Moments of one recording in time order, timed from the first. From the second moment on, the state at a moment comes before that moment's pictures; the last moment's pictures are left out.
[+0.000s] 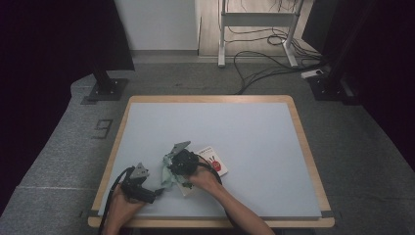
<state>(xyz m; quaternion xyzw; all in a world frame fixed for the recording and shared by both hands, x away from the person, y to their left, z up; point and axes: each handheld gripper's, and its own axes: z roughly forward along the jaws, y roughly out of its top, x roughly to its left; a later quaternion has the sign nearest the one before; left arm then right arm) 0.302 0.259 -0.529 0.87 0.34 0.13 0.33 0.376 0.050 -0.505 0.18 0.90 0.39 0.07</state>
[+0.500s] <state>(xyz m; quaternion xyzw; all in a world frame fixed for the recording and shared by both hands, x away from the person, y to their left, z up) 0.302 0.259 -0.529 0.87 0.34 0.13 0.33 0.394 0.023 -0.506 0.22 0.89 0.38 0.09</state>
